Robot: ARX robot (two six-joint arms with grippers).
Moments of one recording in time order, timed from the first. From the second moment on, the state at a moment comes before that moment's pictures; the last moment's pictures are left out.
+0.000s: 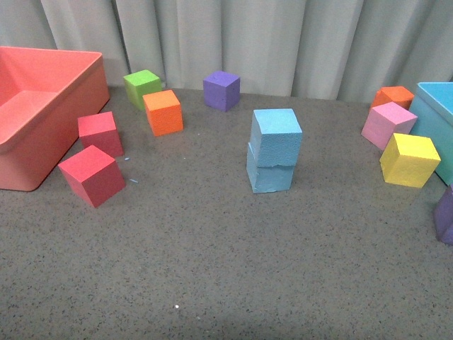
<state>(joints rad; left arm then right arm) 0.00 0.23 0.02 0.23 0.00 -0.01 0.00 0.00 0.00 0.00 0.00 0.00</state>
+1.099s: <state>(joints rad) 0.00 0.00 0.02 0.00 0.00 0.00 0.00 0.00 0.00 0.00 0.00 0.00</state>
